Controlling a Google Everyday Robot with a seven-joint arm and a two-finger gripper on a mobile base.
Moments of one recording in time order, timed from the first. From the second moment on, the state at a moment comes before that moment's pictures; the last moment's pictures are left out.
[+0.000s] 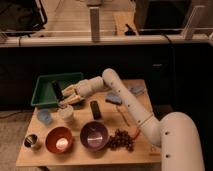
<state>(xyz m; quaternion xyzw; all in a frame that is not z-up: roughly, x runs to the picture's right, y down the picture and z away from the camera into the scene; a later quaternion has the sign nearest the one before) -0.203 0.035 0.681 -0.30 -0.73 0.02 0.62</state>
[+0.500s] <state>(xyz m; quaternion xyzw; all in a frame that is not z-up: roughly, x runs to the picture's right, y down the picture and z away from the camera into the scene) -0.193 0.048 0.678 -0.32 -0.71 0.03 0.62</state>
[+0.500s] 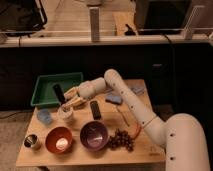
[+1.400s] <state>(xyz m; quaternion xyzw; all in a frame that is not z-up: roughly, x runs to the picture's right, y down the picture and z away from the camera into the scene) -0.207 0.056 0.698 -0.34 -0.71 0.03 0.61</state>
